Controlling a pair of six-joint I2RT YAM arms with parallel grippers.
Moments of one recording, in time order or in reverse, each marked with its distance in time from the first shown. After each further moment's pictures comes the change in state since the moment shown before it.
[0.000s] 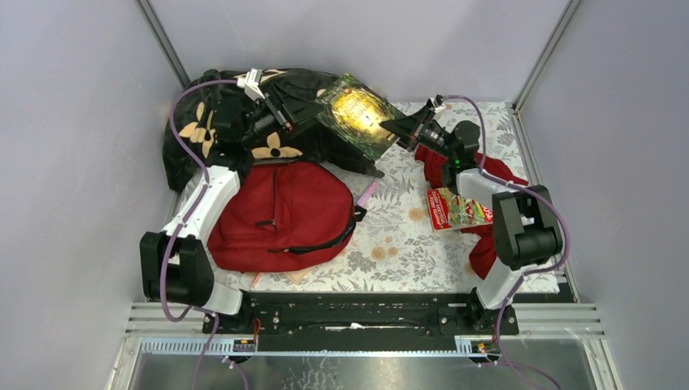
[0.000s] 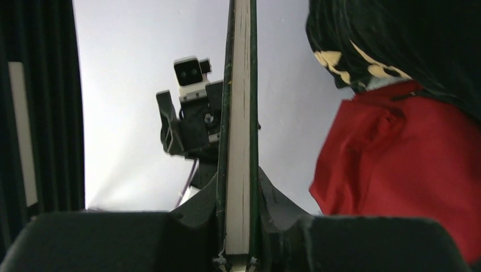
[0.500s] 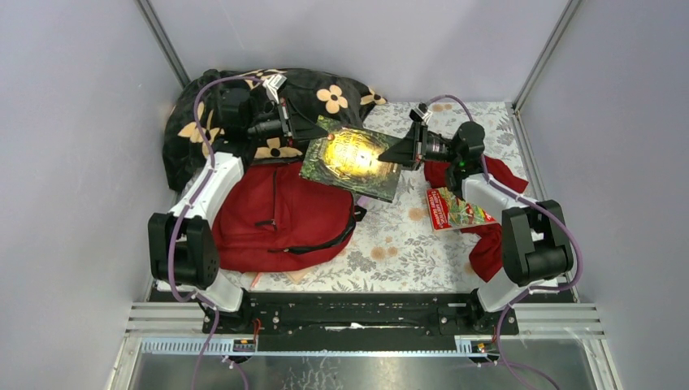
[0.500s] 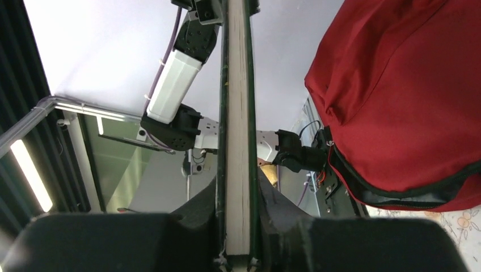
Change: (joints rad) left arm 0.040 0.137 0.111 -0.167 0.428 0.110; right arm -0.022 -0.149 -0.038 -0.172 -0.452 -0.146
